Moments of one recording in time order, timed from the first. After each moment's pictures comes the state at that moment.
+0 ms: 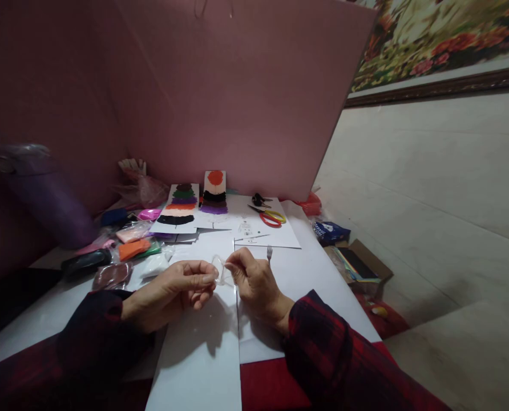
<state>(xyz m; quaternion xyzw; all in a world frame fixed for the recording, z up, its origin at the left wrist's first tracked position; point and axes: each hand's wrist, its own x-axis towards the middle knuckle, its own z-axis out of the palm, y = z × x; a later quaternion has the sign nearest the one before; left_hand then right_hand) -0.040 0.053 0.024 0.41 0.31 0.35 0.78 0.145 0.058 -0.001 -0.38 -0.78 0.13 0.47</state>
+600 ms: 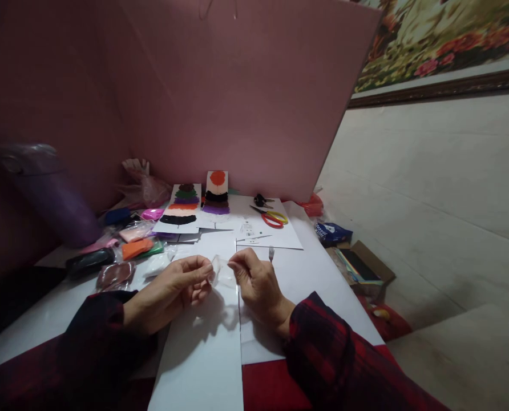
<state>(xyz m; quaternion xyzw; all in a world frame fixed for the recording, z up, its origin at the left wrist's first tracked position) -0.038 0.052 0.022 0.40 0.35 0.41 0.74 0.143 0.056 -0.002 -0.39 -0.76 0.15 0.50</state>
